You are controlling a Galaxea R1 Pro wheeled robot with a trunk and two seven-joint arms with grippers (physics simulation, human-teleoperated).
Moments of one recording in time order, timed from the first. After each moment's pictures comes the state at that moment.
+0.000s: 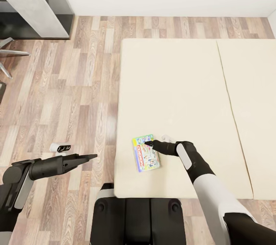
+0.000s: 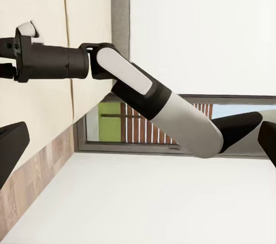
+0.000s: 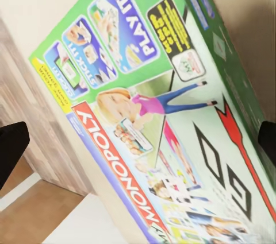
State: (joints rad) left arm -0.46 0.28 0.18 -1.44 0.31 1.00 -1.57; right arm -0.87 0.08 -0.04 -0.72 -0.39 0.75 0.31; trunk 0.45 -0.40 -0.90
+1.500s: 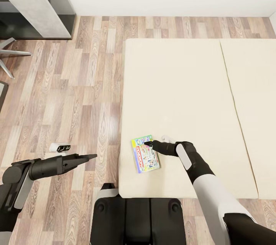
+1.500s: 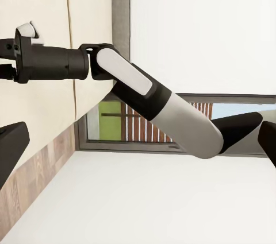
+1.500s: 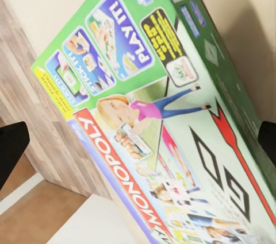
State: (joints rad) left arm -0.46 0.28 0.18 -1.44 0.31 1.00 -1.57; right arm -0.87 0.09 -0.04 -0.72 -0.39 0.75 0.31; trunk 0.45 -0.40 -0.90
